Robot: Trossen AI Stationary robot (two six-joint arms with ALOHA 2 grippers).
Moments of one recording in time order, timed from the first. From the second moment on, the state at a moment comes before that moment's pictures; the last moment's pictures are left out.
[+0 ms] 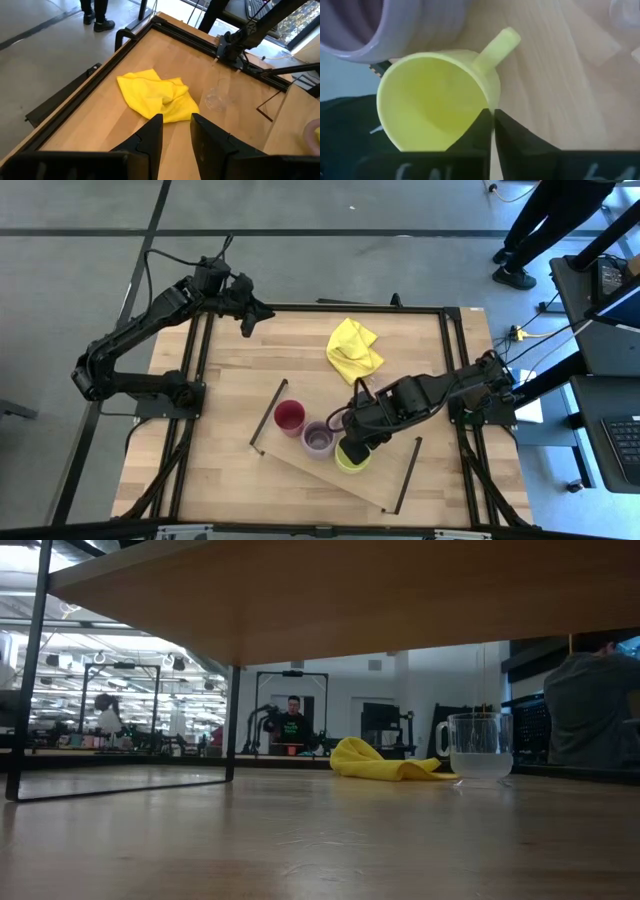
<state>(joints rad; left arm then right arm) 0.79 1.10 1.10 -0.57 0.50 -0.02 0.39 1.87 2.04 -1.45 -0.08 1.29</state>
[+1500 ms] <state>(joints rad) 0.79 1.10 1.10 -0.57 0.58 0.01 0.56 1.87 2.04 -1.48 0.17 1.92</state>
